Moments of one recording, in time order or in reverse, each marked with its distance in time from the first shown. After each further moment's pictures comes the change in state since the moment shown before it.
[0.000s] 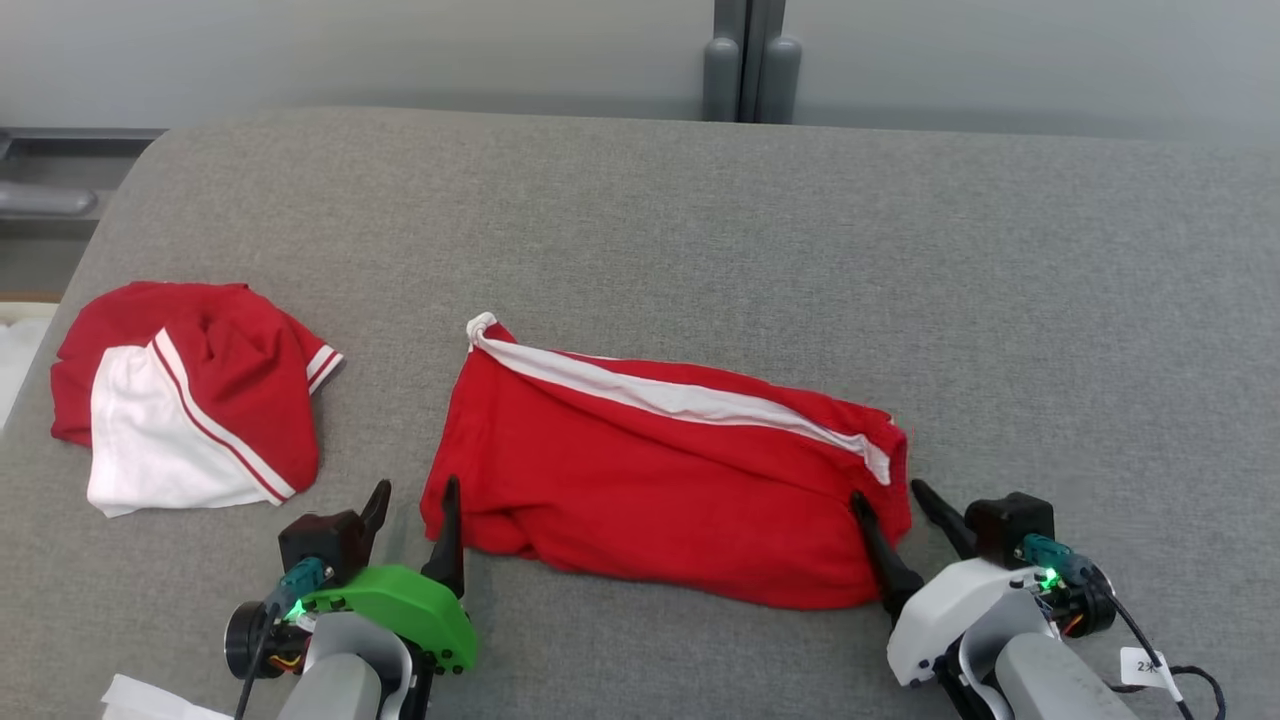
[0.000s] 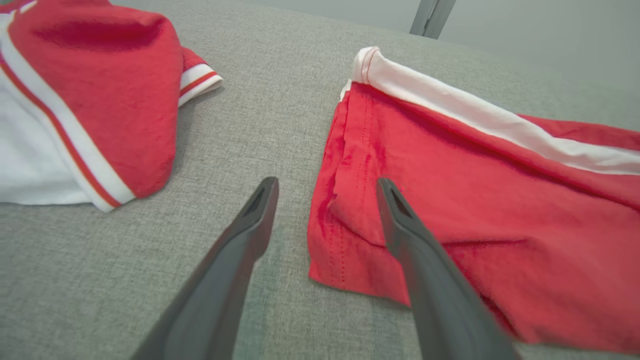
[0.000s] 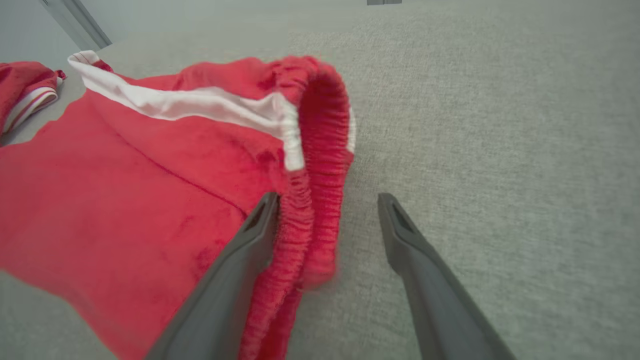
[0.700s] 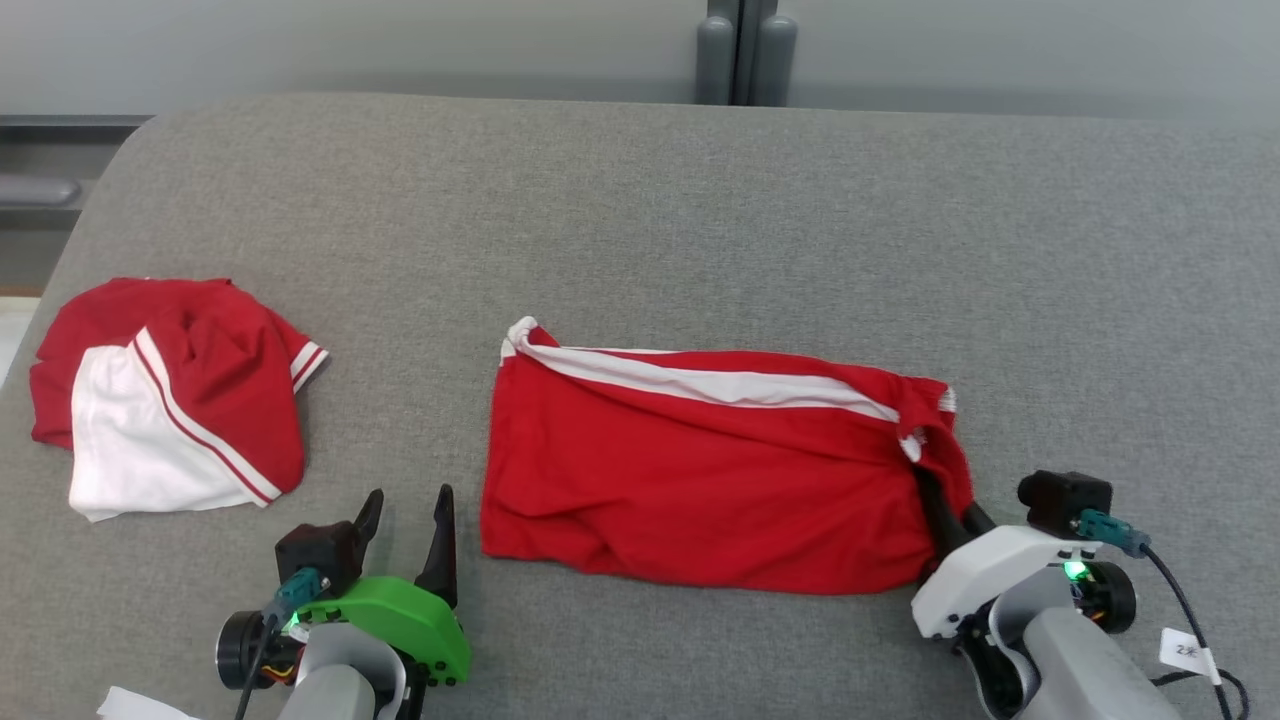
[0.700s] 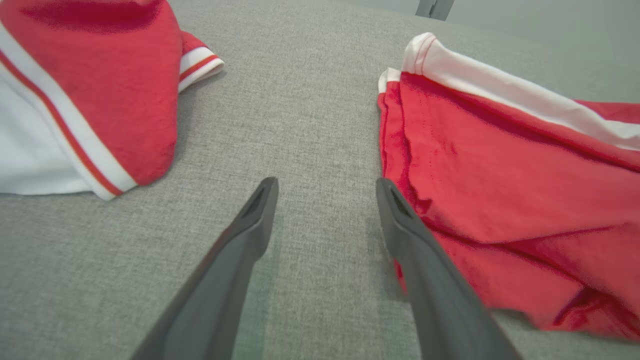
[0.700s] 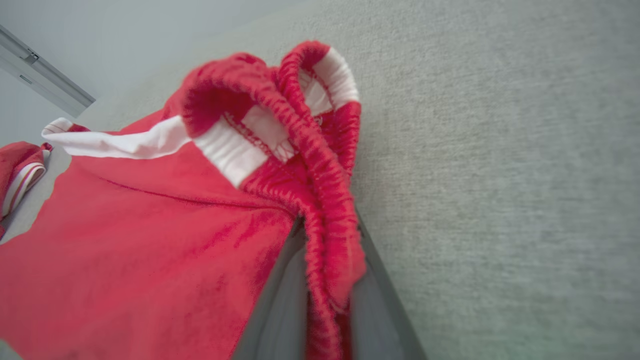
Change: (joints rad) left arm 0.016 -0.010 0.052 -0.002 0.068 -0.024 0.000; right arm -0.062 0.007 -0.042 0.097 0.215 0.001 -0.001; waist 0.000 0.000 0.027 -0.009
